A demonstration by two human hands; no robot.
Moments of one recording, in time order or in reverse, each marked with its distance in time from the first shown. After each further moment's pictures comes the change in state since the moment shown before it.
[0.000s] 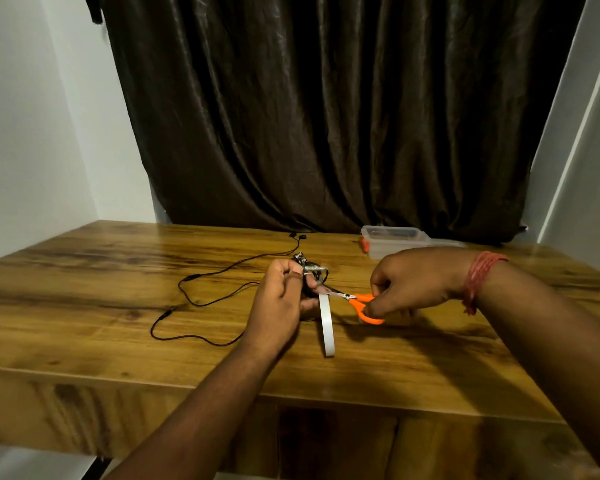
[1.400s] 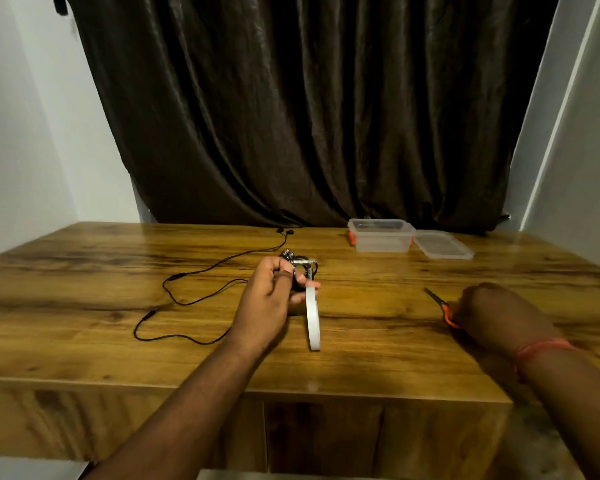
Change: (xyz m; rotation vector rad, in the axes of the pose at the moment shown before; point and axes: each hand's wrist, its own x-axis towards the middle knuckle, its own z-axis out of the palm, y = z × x) left_hand 0.002 -0.008 0.000 0.025 -0.054 0.022; right_hand -0.007 0.144 0.096 -0.050 0.458 0.517
